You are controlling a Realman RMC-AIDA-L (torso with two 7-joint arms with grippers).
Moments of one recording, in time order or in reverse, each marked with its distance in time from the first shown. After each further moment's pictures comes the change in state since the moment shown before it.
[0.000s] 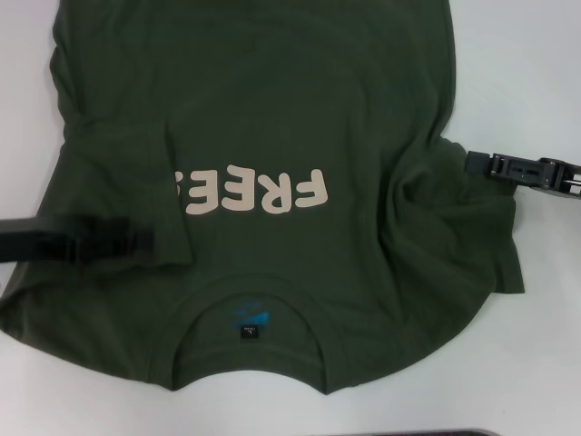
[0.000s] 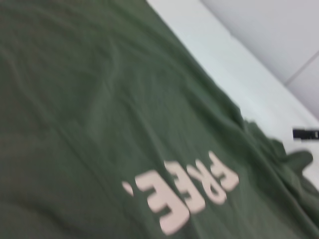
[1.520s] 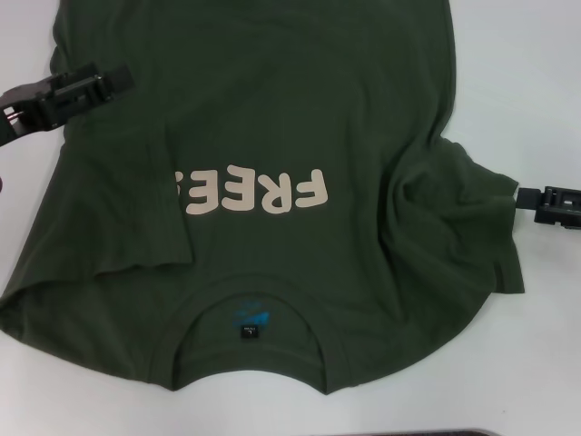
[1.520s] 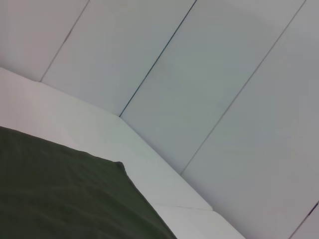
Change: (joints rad) left arm -0.001 -0.003 -0.090 -0.094 -0.427 -0.046 0.073; right arm -0.044 -0.090 -0.018 -0.006 -0.092 -0.057 0.166
